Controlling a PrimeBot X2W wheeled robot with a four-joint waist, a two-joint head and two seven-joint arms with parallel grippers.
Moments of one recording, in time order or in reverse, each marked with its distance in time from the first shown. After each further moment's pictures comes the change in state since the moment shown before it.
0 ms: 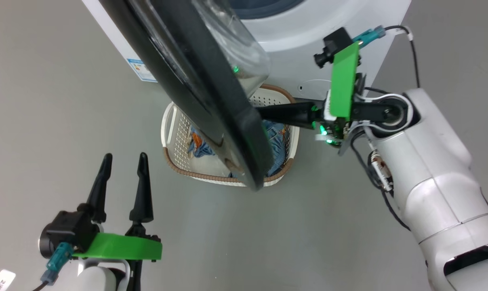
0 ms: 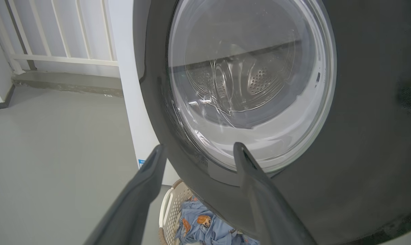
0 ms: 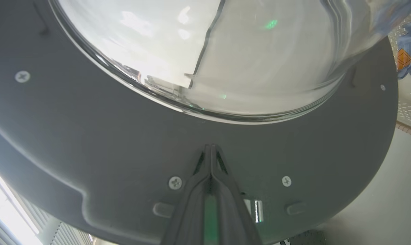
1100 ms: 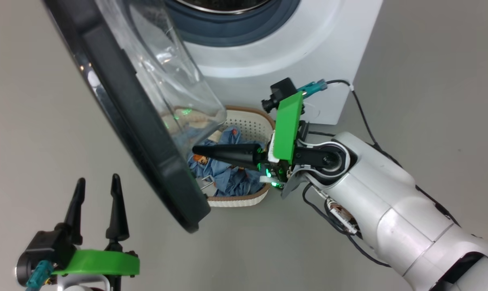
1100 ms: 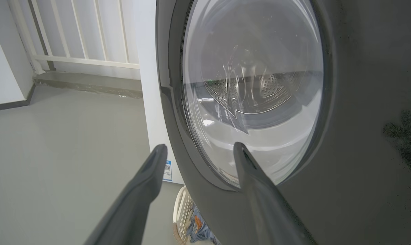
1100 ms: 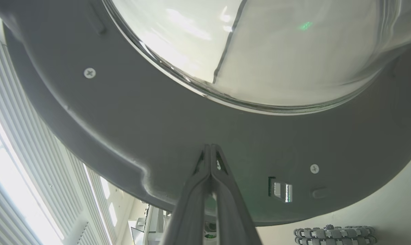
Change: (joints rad) left arm 0.065 0.000 0.110 0.040 0.028 -0.002 0.000; right arm 0.020 -0.001 0.573 -0.045 0.513 0.000 -0.383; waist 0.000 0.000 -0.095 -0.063
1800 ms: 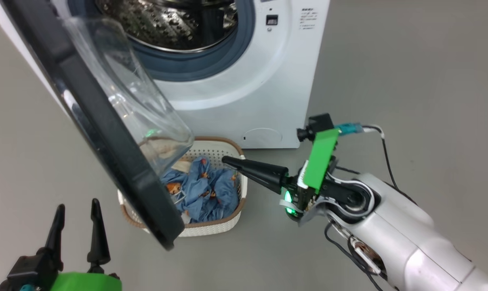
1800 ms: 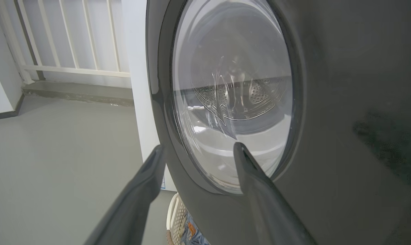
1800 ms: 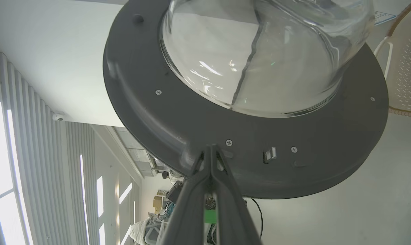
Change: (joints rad) left arm 0.086 0.001 0.100 0.000 0.044 -0.026 0.000; right arm 0.213 -0.113 -0.043 -0.215 0.056 0.000 -0.190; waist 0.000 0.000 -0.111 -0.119
